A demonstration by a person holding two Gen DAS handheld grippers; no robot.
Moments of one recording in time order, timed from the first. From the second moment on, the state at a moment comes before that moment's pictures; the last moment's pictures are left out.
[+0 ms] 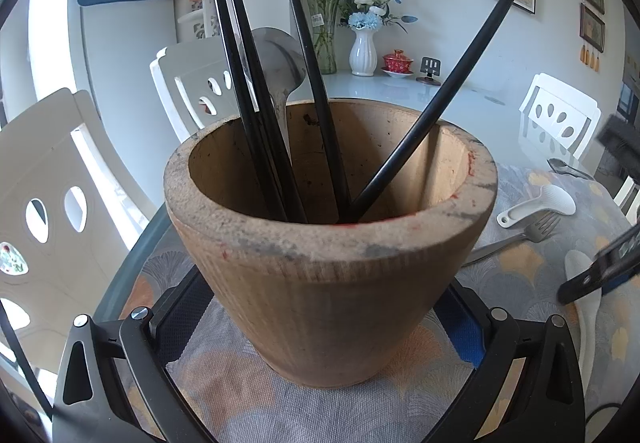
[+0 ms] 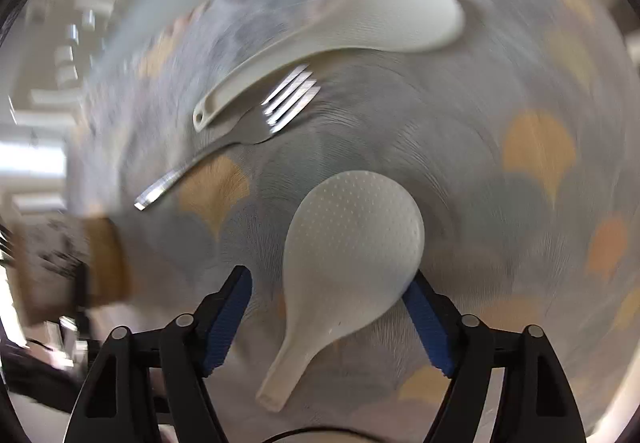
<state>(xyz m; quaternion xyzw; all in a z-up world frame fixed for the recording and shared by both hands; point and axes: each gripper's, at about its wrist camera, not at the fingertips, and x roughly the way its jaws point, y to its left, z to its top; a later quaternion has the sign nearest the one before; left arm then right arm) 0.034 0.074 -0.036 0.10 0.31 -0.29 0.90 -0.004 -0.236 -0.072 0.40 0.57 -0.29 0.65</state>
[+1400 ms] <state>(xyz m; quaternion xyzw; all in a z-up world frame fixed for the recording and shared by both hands) 0.033 0.075 -0.035 0.10 0.30 -0.29 0.90 0.033 -0.165 0.033 0.28 0.43 -0.17 0.84</state>
